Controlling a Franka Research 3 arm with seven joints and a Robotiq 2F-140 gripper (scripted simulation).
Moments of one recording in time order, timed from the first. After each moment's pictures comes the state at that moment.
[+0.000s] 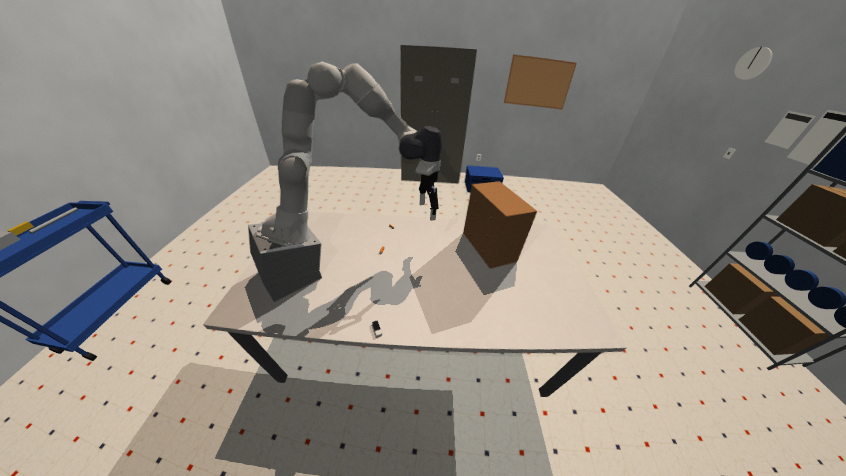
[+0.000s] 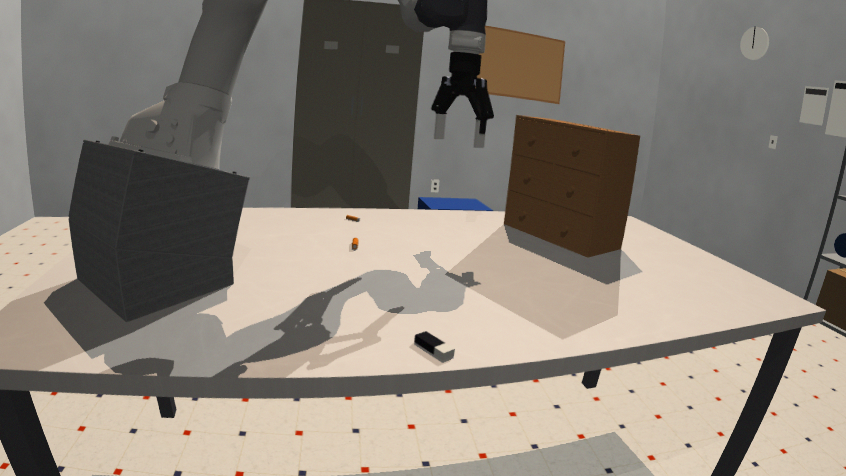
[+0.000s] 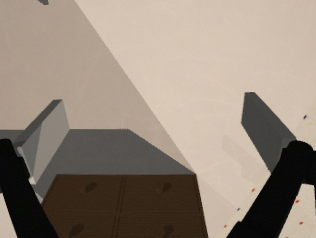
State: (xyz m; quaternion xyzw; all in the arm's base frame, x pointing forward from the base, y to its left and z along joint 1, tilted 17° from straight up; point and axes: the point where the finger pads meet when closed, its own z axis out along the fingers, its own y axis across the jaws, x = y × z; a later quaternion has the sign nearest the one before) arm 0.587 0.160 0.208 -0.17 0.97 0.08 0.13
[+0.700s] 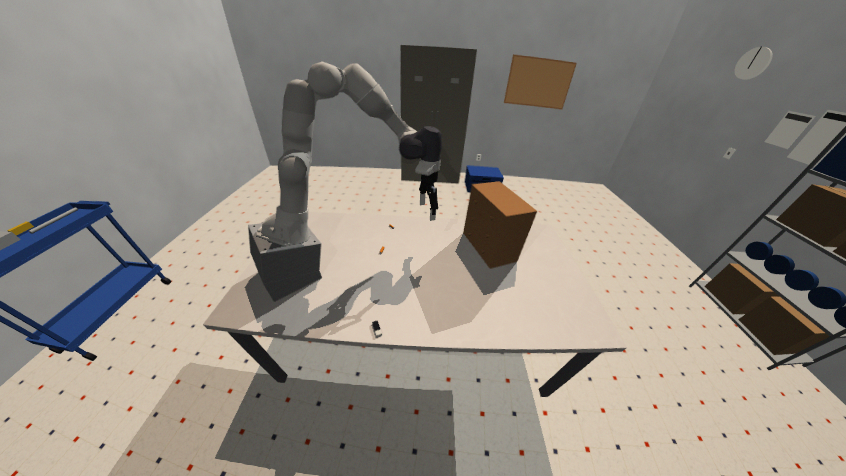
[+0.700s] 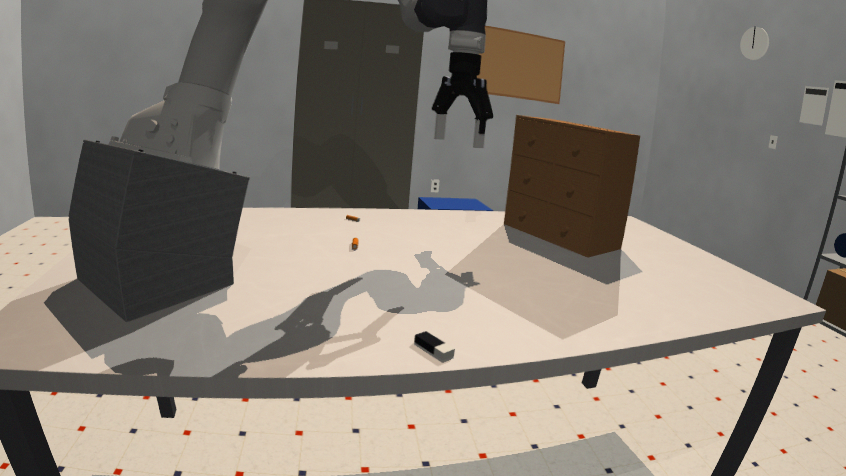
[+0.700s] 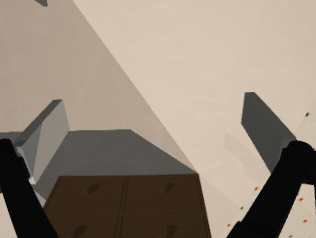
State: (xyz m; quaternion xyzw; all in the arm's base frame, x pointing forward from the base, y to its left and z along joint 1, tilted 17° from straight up) arm 0.587 0.160 0.207 -0.16 0.98 0.08 0.13
